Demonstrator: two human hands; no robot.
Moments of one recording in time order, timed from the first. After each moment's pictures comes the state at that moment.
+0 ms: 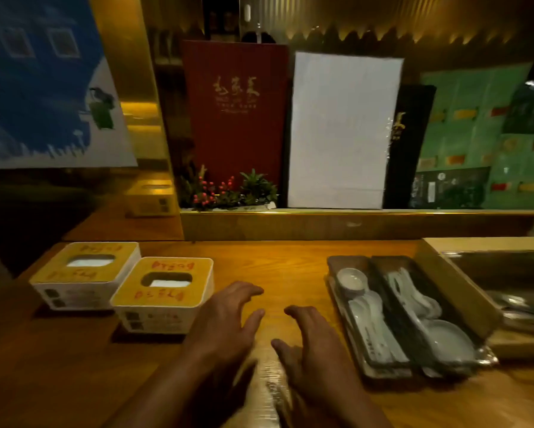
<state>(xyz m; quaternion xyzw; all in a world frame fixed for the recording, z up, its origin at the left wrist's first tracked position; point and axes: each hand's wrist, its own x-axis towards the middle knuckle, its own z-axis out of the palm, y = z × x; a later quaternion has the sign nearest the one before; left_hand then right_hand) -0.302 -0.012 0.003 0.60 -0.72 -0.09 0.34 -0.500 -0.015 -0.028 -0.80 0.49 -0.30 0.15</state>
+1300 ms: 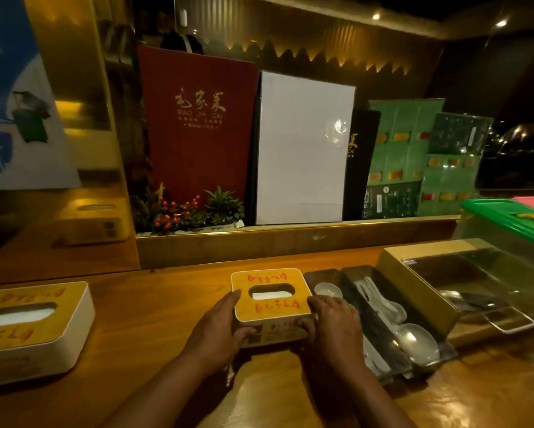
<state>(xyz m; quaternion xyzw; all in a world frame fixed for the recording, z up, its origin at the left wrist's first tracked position) -0.283 -0.104 -0.044 0.60 -0.69 -0.26 0.32 -0.518 -0.082 -0.013 -0.68 0.69 -0.24 0.01</state>
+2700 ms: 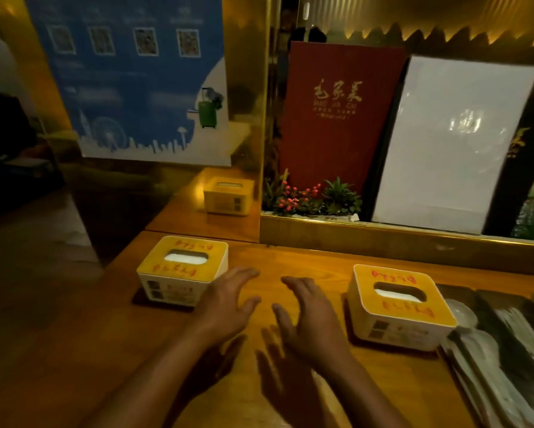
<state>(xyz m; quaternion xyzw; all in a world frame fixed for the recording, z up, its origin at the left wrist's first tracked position) -0.106 -0.025 -0.016 0.66 -0.66 -0.10 0.35 -0.306 -0.060 -0.015 -0.82 0.44 -0.32 0.15</state>
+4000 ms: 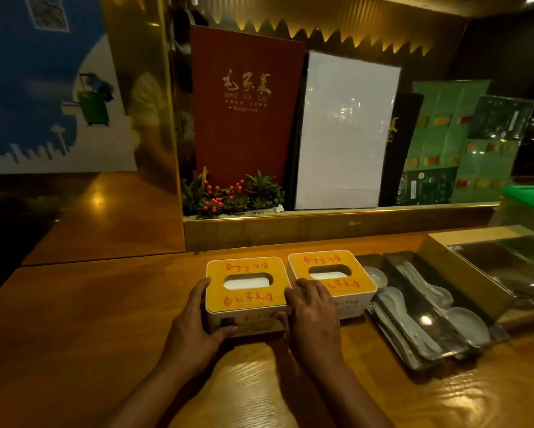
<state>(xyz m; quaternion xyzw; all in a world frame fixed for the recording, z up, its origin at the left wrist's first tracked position) -0.143 -0.065 -0.068 0.58 -0.61 -0.30 0.45 -0.371 -0.068 -0.039 -0.73 0.63 -0.24 -0.10</state>
